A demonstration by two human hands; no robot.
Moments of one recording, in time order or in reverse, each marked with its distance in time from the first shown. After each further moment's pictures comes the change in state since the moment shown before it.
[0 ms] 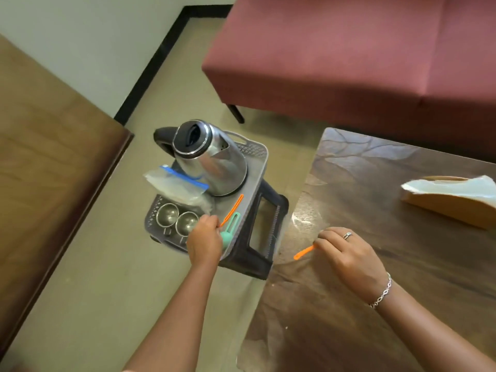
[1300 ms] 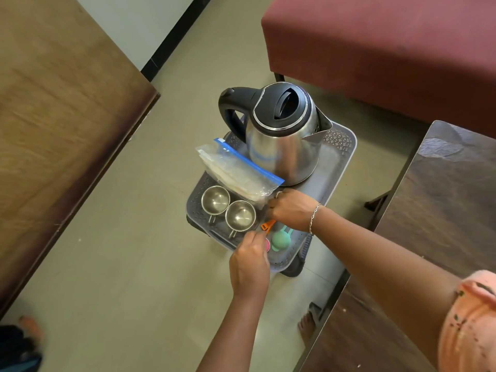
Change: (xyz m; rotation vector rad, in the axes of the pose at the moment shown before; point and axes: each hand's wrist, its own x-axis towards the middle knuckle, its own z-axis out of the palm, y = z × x) left_hand -0.008 -0.067 0.014 -0.210 -0.006 0.014; right_hand 0.182 -0.072 0.214 -0.168 -0.898 -0.504
